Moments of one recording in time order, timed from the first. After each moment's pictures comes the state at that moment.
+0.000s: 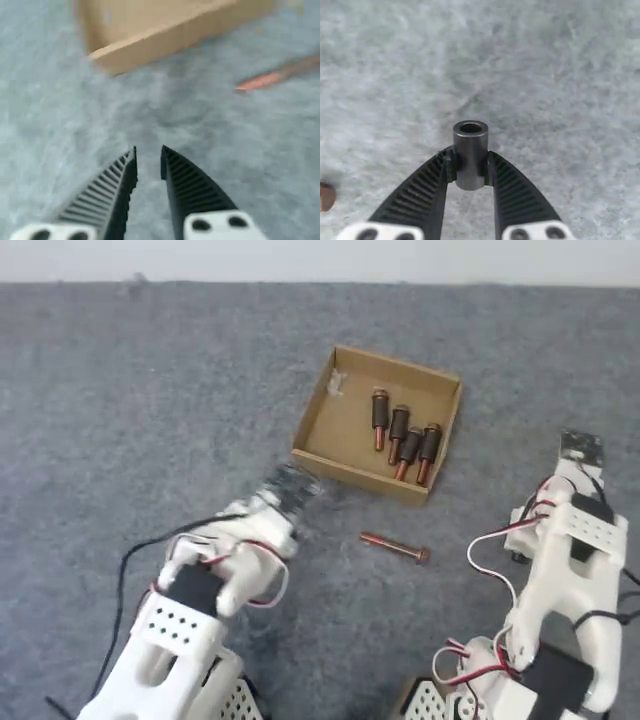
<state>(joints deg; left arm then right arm) 18.3 -61.3 74.5 55.1 -14.6 25.0 -17.2 48.4 55.3 10.3</state>
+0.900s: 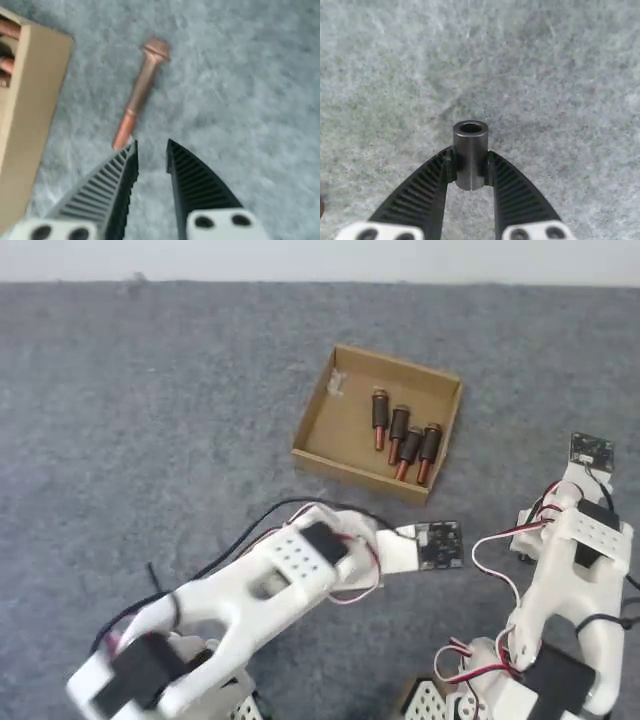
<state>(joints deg) 41.7 -12.1 48.4 48.2 -34.2 26.5 -17.2 49.4 52.5 10.3</state>
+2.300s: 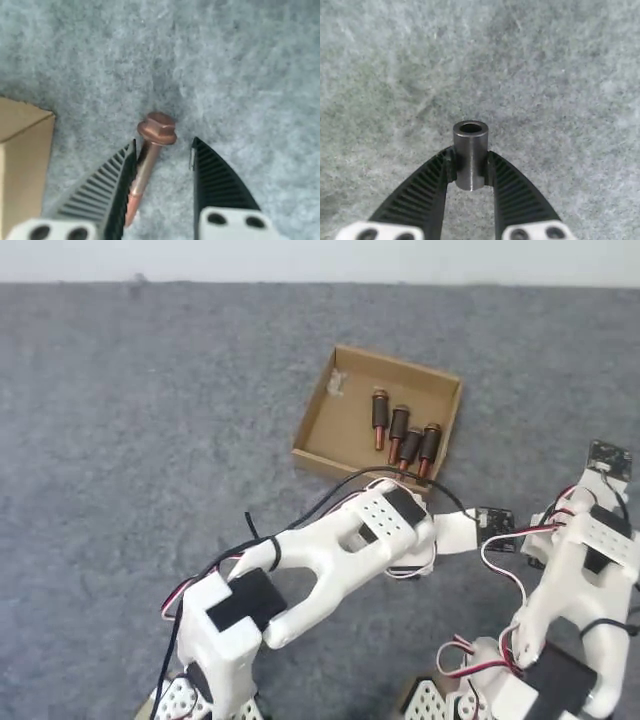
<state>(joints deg) 45.9 20.2 14.9 59.0 -34.5 30.6 -17.2 49.4 52.1 10.0</state>
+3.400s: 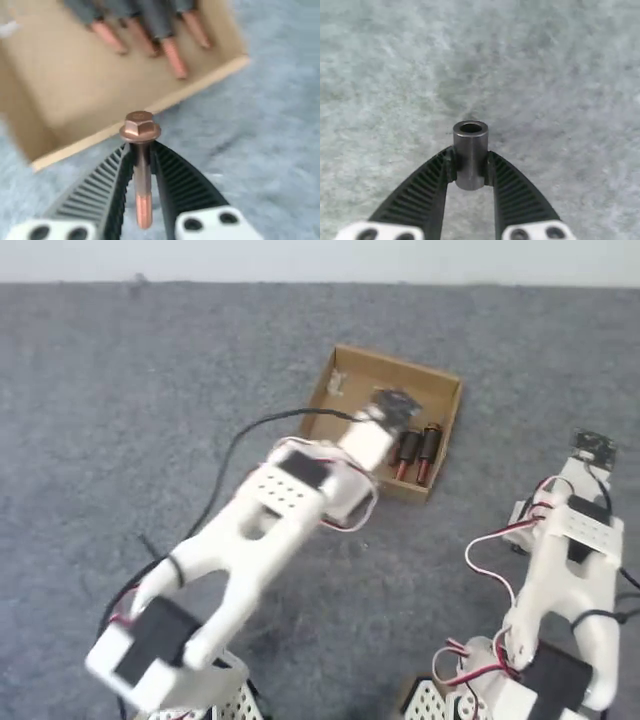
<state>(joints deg) 25.0 -6.1 33.1 49.5 -5.8 22.8 -17.2 49.4 51.0 2.4</state>
